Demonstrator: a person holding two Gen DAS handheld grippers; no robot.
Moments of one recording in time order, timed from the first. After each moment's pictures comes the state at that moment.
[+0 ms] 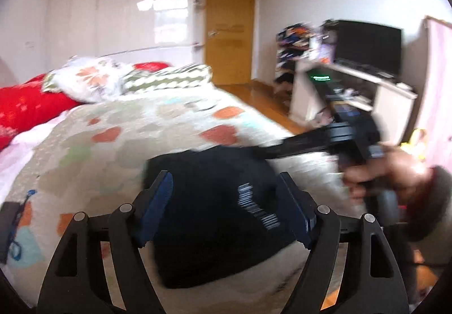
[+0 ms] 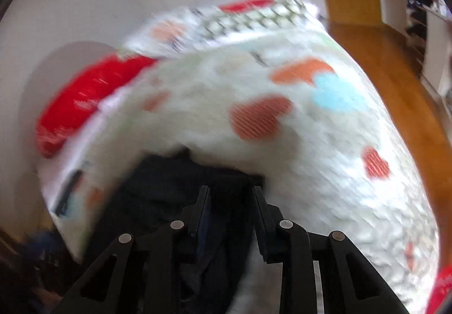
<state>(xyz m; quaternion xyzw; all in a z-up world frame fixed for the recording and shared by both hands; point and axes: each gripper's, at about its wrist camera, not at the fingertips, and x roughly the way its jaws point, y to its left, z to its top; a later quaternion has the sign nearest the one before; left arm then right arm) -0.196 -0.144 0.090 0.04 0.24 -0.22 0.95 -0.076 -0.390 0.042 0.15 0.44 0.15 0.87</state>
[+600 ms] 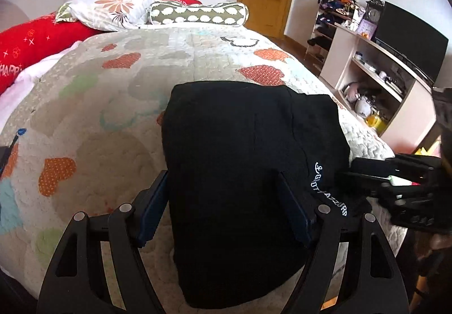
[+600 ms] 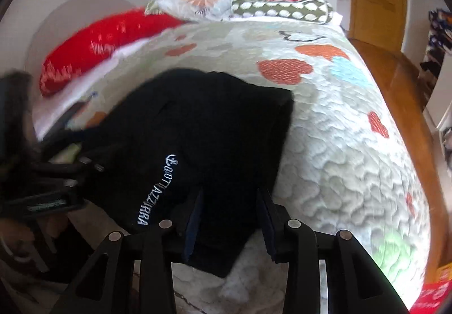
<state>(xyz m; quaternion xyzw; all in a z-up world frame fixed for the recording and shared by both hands) -0.130 -0.133 0.035 0.00 0.38 -0.17 0.91 -0.155 -0.347 0.029 0.02 0.43 0.18 0.88</state>
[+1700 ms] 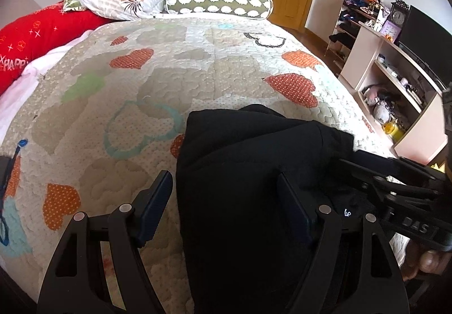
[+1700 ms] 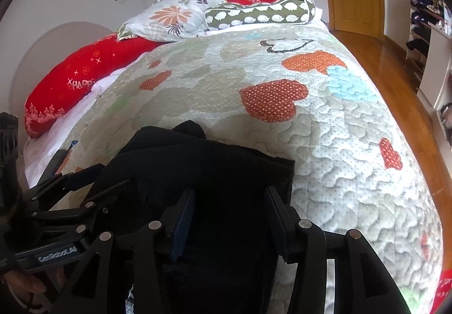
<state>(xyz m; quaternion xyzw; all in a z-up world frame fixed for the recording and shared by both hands) -0.079 -0.136 0.045 0.00 0.42 -0.12 0.90 -0.094 -0.343 0.045 0.07 0.42 0.14 0.89</state>
